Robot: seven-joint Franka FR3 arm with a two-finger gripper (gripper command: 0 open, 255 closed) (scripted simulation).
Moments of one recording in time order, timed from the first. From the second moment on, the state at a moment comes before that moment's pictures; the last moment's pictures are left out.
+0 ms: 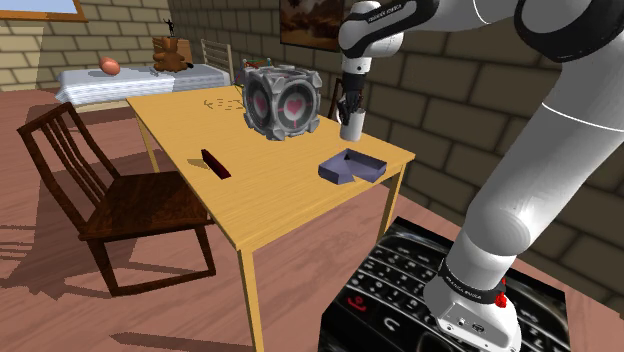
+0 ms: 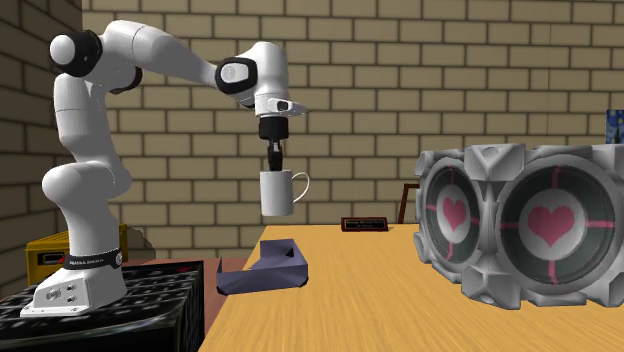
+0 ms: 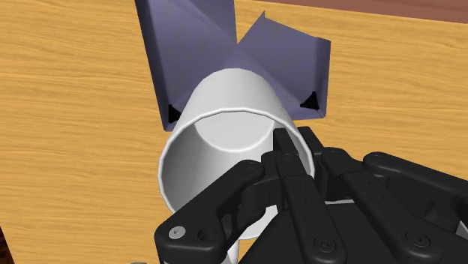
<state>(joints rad) -0.12 -0.12 -0.25 -2.05 -0.02 1.96 -0.32</state>
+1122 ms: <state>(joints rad) -0.12 -0.10 -0.25 -2.24 -0.02 2.18 -0.32</state>
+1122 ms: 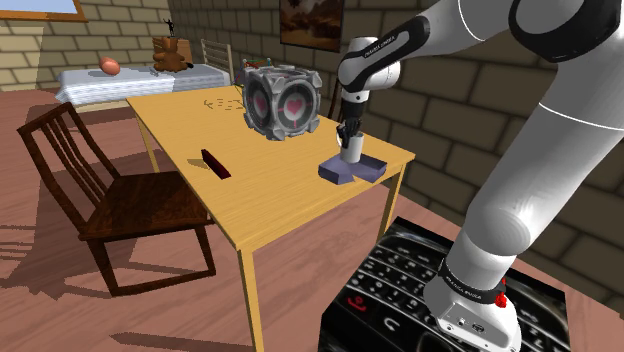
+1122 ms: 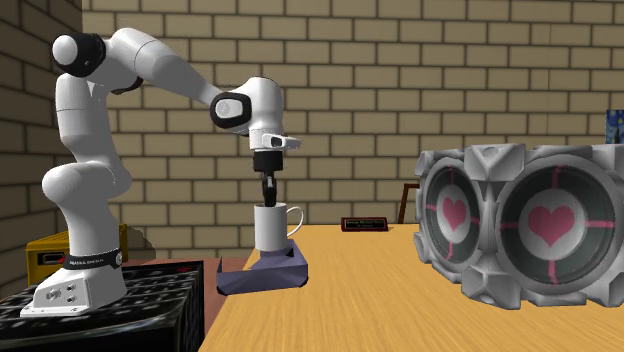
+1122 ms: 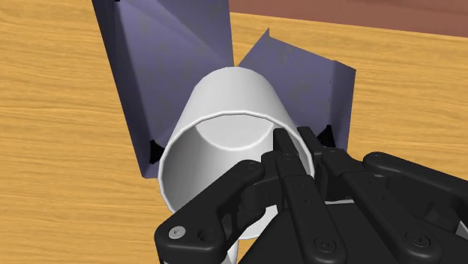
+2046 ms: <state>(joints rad) -0.12 -0.09 -0.25 -2.26 -0.01 2.21 -0.33</state>
